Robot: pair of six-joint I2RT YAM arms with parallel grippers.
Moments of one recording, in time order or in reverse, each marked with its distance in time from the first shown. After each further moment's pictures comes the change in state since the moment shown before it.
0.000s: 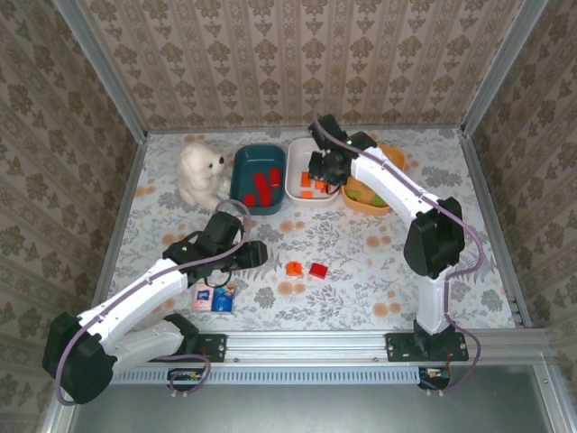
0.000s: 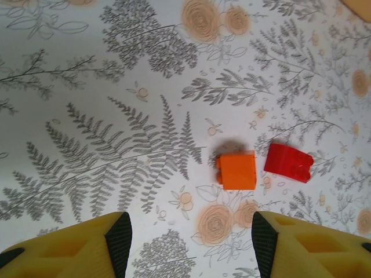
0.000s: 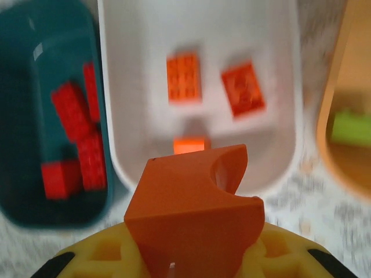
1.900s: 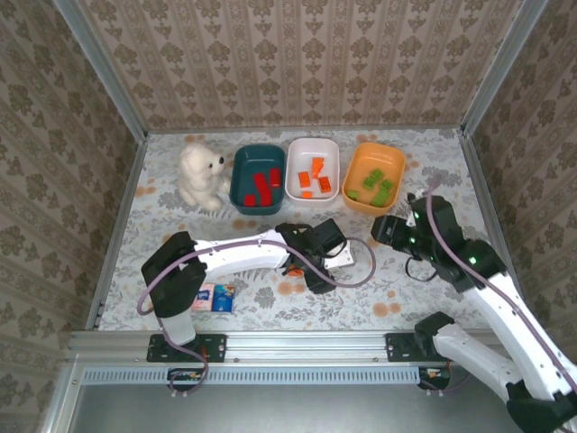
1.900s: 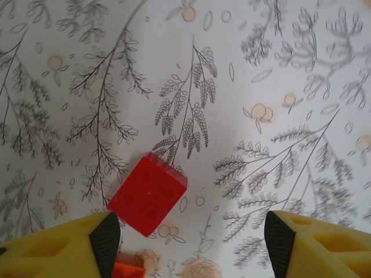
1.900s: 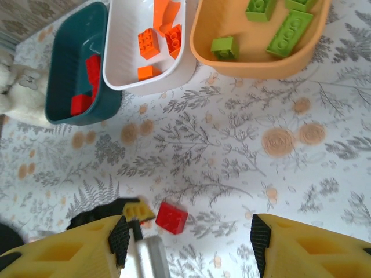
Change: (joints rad) left arm -0.450 0.755 0.559 -0.089 -0.070 0.970; right arm -0.063 -1.268 -0.987 0.020 -0.056 -0.021
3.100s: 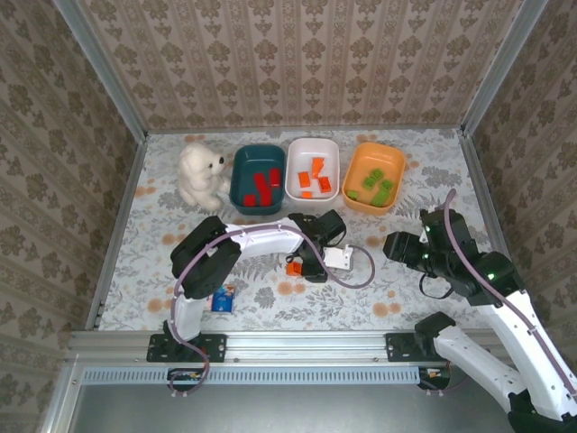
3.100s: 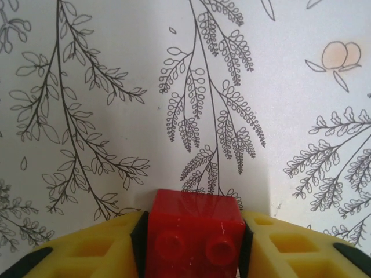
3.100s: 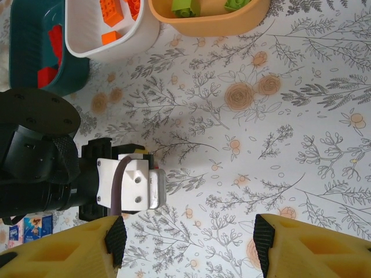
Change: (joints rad) left arm 0.104 0.220 0.115 -0.039 0.099 0.397; right arm -0.010 -0.049 0.035 -0.212 0.006 0.015
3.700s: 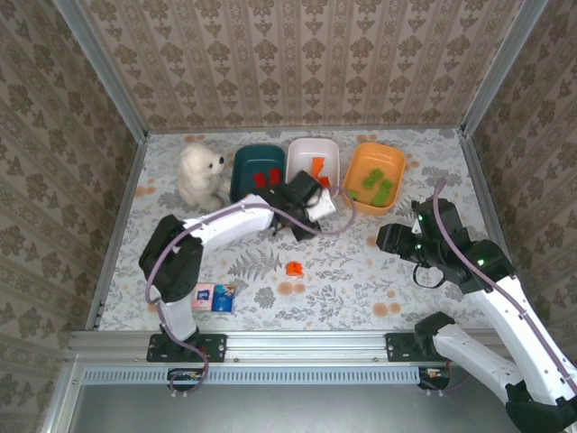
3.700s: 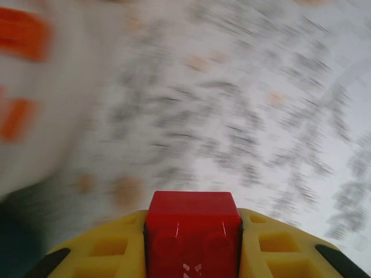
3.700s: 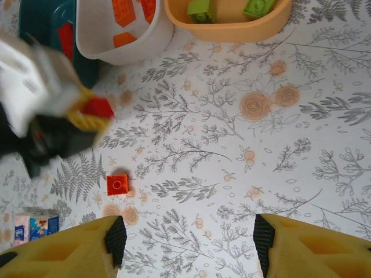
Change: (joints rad) left arm 0.216 -0.180 0.056 0.080 -0.098 -0.378; right arm -0.005 0.085 0.021 0.071 -0.035 -0.029
